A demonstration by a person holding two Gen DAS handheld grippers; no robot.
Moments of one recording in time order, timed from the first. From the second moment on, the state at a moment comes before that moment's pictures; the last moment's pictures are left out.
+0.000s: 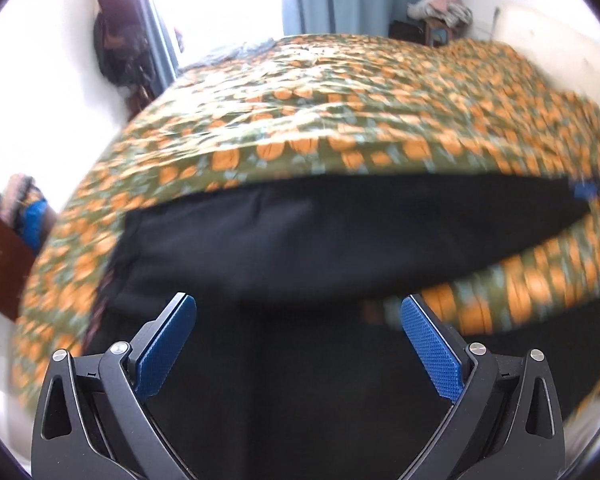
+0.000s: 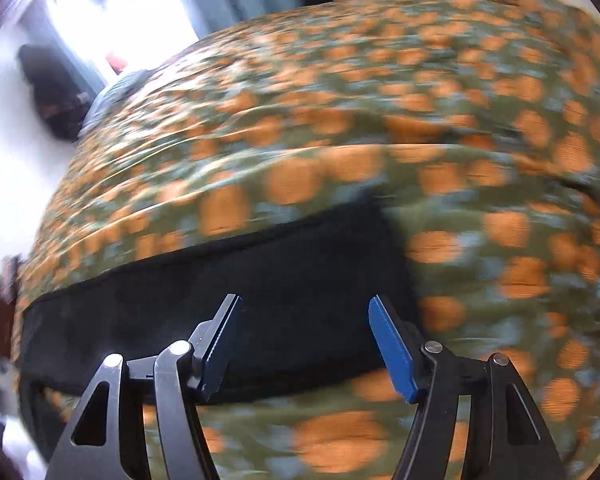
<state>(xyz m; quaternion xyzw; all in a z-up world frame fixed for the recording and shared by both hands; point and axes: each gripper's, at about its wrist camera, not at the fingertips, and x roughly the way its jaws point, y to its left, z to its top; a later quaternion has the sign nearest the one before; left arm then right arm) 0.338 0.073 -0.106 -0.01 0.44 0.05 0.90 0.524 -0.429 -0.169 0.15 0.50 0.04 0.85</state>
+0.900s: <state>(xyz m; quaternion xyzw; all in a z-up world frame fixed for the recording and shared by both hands) 0.426 0.147 -0.211 0.04 0.53 0.13 0.84 0.533 -0.374 -0.246 0.12 0.58 0.10 0.80</state>
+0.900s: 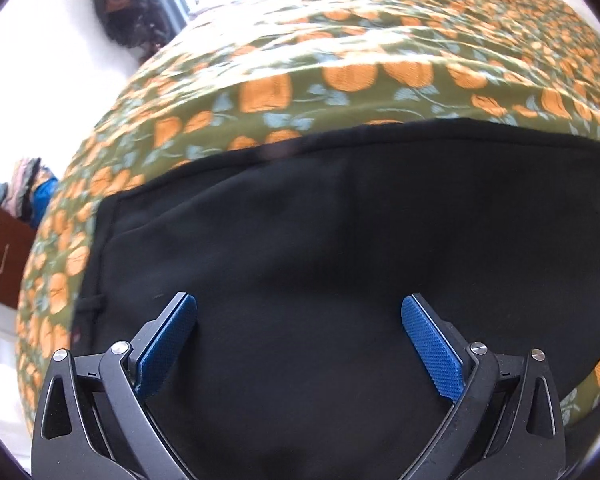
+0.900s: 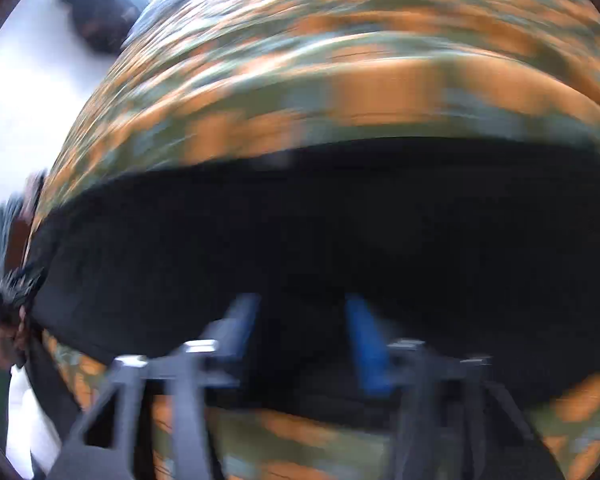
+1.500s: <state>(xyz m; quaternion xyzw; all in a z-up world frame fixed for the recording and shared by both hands) 0.426 0.159 -0.231 0.02 0.47 0.15 0.87 0.498 -0.362 -0.200 0.11 0.50 -0.02 0.86</state>
